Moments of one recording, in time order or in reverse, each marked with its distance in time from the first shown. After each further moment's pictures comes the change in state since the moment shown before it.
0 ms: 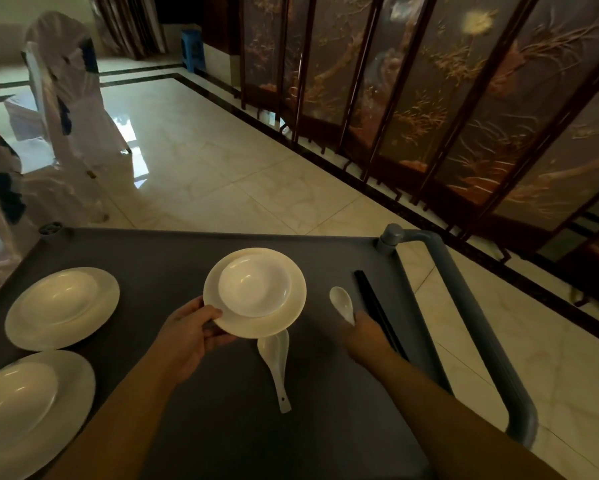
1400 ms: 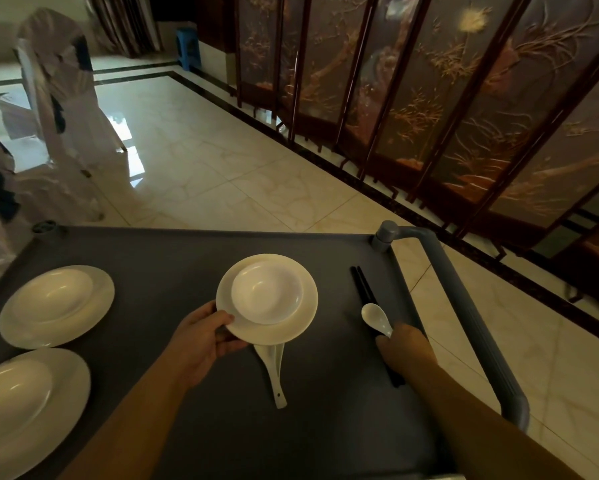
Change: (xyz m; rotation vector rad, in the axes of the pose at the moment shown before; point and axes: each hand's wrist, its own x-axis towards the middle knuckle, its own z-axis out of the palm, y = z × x) left_hand 0.001 -0.021 0.014 0.014 -0.022 -0.034; right_hand 0.019 0.066 -0.046 -0.343 0.079 0.130
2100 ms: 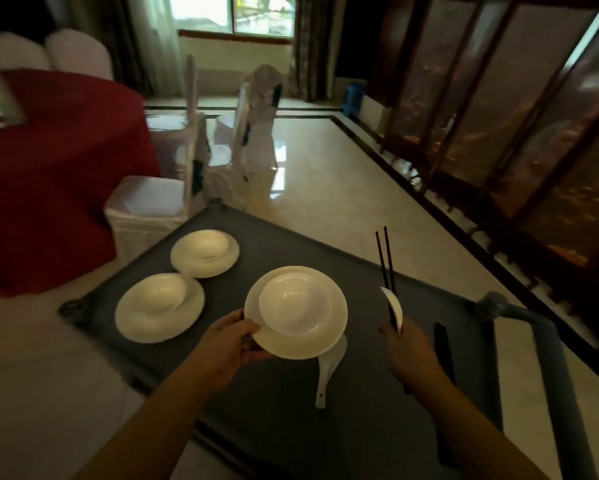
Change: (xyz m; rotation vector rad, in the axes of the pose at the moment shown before) left_hand -0.123 -0.025 -0.016 -0.228 0.297 0.173; right_hand -0.082 -0.117 -0.037 0.405 -0.233 -0.538
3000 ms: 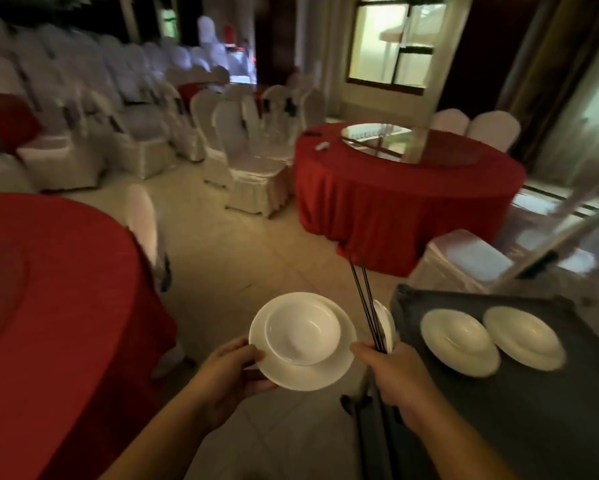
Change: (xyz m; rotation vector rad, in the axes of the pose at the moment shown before) left_hand -0.382 -0.097 -0.158 -0.529 0.929 0.465; right_hand -0.263 -0.160 0.220 -0.050 -1.117 -0.479
